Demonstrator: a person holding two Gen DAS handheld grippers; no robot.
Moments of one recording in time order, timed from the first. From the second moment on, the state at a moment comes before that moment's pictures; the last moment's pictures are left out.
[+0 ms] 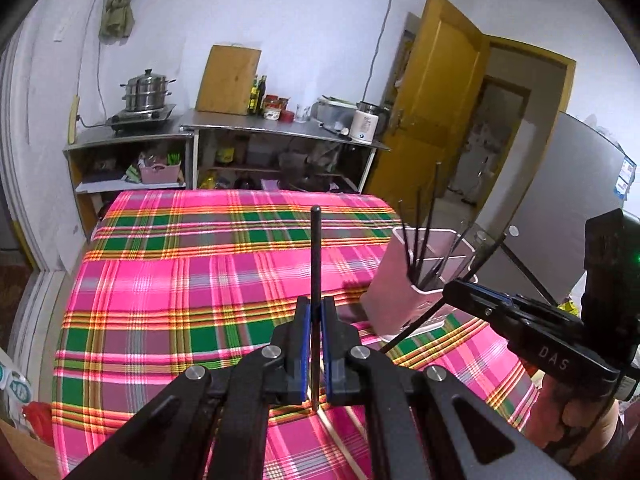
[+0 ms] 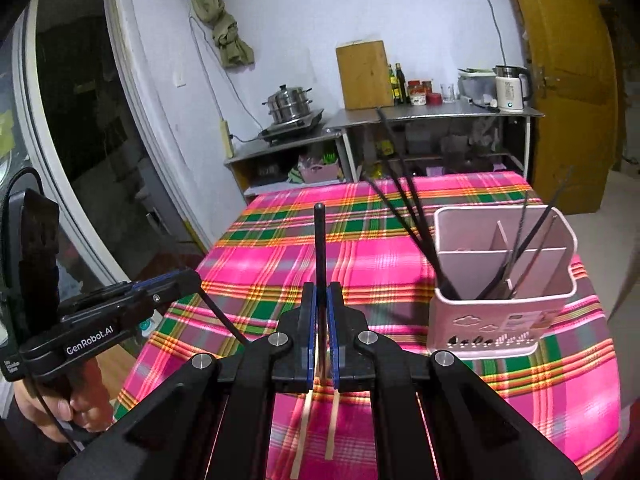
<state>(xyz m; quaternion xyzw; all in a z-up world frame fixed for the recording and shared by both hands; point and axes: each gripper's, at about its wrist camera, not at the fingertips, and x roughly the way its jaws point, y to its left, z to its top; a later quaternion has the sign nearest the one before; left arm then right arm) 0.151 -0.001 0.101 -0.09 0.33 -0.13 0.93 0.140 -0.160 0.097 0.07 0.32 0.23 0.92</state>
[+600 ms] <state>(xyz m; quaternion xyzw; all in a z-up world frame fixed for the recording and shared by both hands) 0.172 -0.058 0.100 -0.09 0.35 -0.20 0.91 0.125 -0.220 0.106 0.10 0.31 0.17 0.93</state>
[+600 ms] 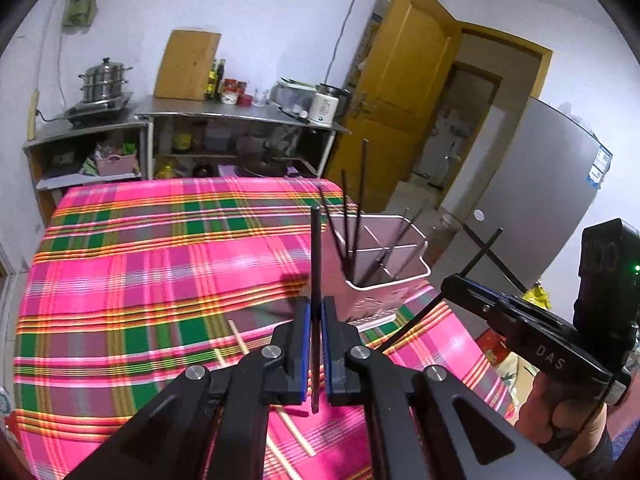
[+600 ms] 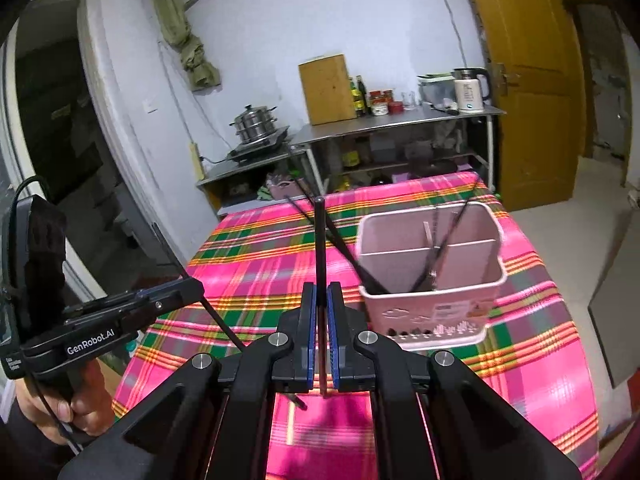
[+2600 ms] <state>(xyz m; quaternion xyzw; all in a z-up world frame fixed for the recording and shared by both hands) 0.260 -0.116 0.141 -0.09 0.28 -0.23 0.93 0.185 -0.281 0.166 0.11 0.21 0.10 0.97</state>
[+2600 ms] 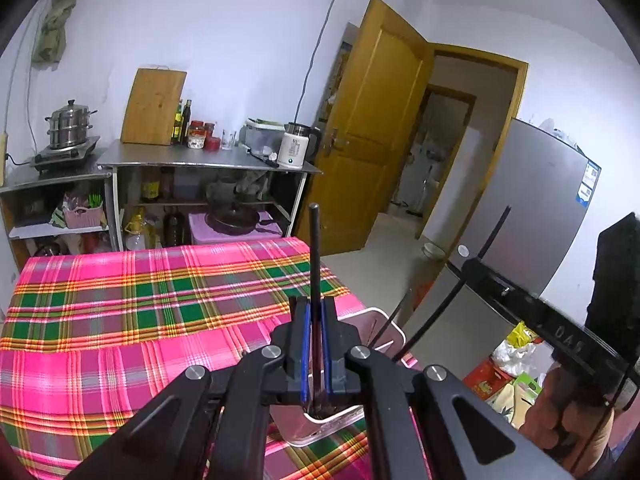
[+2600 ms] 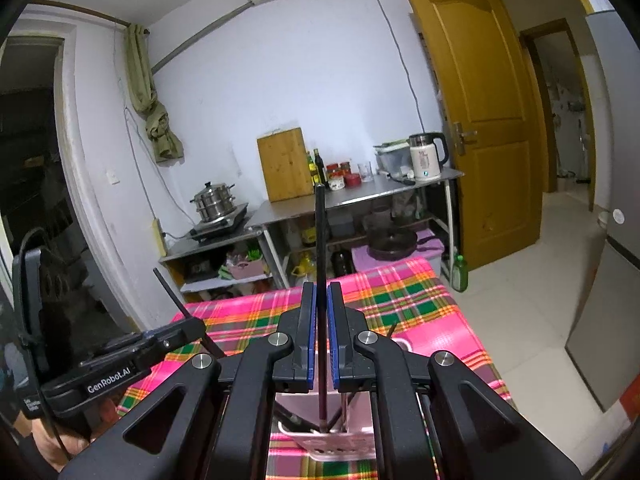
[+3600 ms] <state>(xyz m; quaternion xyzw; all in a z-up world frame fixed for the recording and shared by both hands) 0.215 -0.084 0.126 -0.09 0.29 -0.21 0.93 0.158 -0.284 0.119 0.12 0.27 0.10 0.95</state>
